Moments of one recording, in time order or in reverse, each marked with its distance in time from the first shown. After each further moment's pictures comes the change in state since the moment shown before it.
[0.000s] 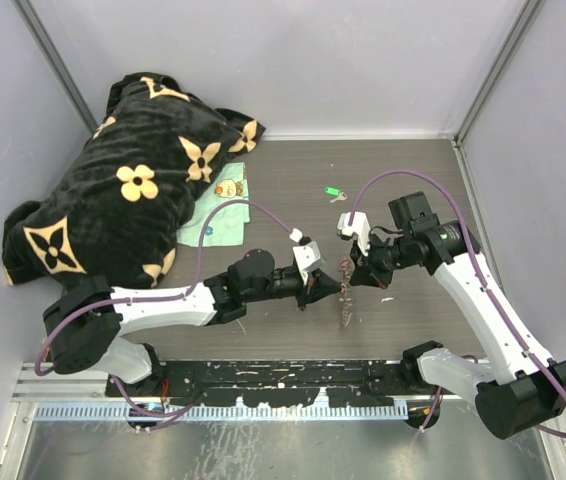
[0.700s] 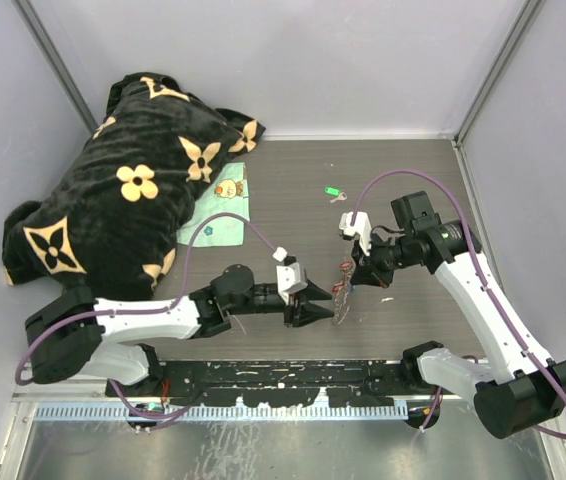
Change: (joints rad) left arm -0.032 -0.084 -0.138 0.136 0.126 0.067; right arm -0.016 0.004 0.001 -0.009 -0.027 -0.026
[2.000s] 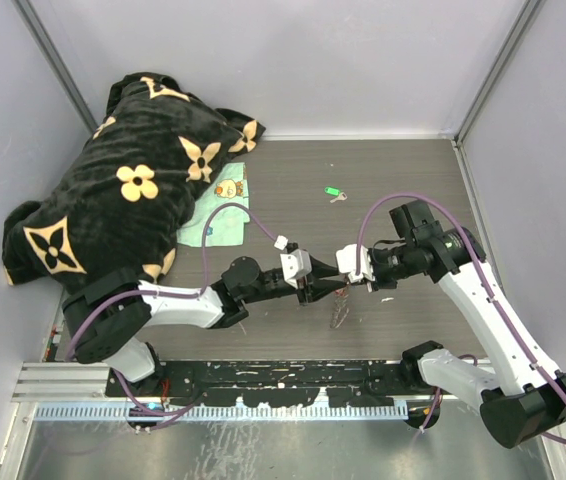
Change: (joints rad) left arm 0.061 0.196 0.027 0.376 -0.052 0.055; right arm 0.051 -0.056 -0.001 -0.079 -0.014 -0.589
